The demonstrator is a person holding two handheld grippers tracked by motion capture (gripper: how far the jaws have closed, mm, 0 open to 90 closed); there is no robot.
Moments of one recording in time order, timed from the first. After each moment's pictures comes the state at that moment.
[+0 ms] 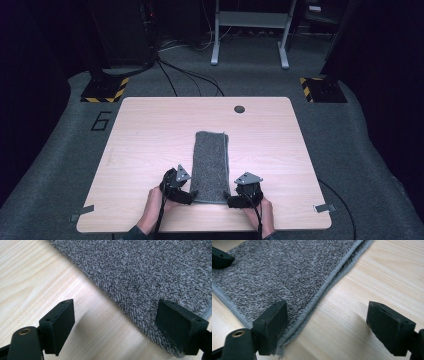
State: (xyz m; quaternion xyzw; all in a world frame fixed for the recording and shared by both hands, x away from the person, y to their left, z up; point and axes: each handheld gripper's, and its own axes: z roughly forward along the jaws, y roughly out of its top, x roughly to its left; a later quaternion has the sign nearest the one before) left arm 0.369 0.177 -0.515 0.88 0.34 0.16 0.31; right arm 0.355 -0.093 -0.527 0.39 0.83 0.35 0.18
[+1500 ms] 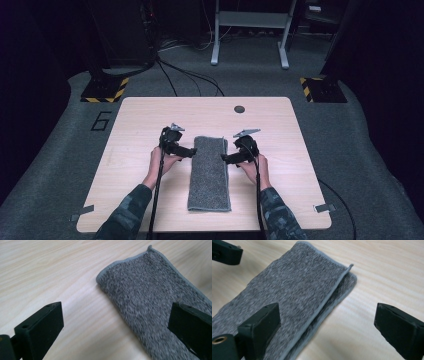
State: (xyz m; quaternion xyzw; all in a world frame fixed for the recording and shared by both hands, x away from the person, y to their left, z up) left arm 0.514 0.191 -0.477 0.82 0.43 0.12 0.34; right arm 0.490 -0.089 -0.480 0.42 0.82 0.36 0.12
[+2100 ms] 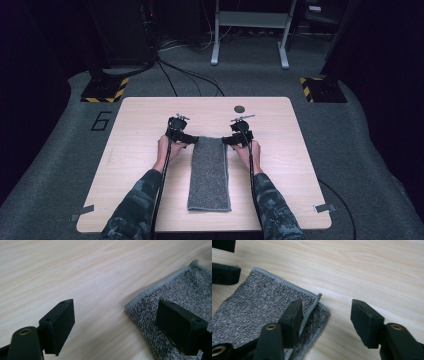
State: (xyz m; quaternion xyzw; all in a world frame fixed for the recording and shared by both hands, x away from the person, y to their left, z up) left arm 0.565 0.179 -0.495 0.82 0.47 0.13 0.31; right arm 0.558 -0.078 -0.493 0.50 0.79 0.34 0.11
